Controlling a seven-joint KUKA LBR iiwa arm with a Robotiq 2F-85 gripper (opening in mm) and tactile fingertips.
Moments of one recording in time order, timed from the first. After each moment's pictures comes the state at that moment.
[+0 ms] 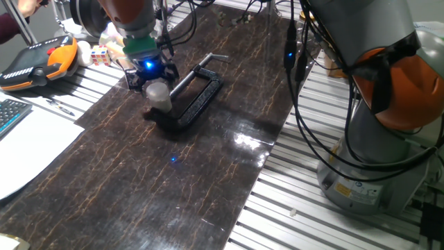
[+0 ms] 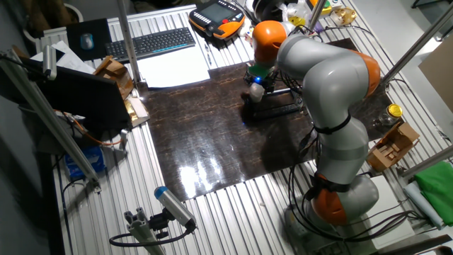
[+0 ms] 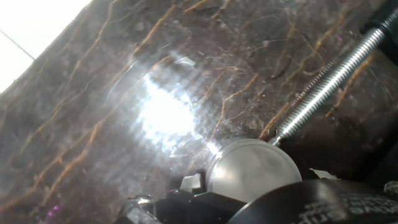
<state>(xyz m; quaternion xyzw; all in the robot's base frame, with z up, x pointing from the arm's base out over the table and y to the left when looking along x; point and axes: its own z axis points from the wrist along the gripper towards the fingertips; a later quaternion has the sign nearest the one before) 0.624 0.003 0.083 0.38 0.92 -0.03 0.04</state>
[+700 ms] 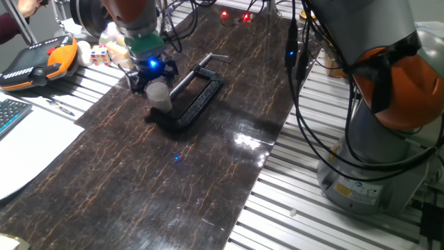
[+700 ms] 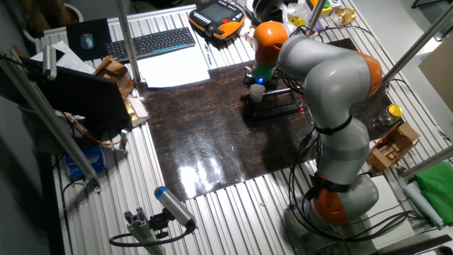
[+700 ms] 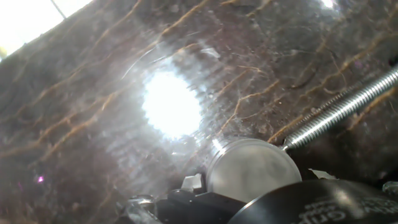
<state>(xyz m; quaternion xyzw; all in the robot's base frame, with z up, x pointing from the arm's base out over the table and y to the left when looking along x) 0.624 0.003 0.083 0.27 0.96 -0.03 0.04</state>
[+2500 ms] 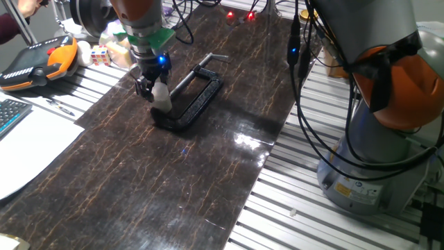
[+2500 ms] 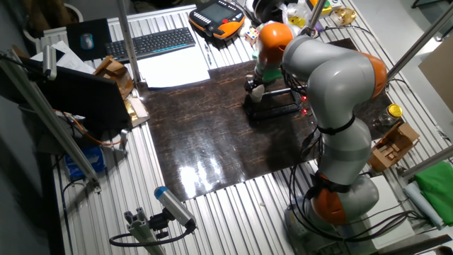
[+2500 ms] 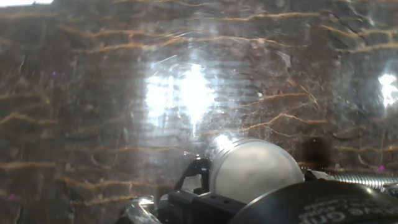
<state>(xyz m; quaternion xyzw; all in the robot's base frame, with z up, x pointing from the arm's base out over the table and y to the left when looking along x) 0.623 0.004 0.083 -0.03 1.00 -0.02 0.04</state>
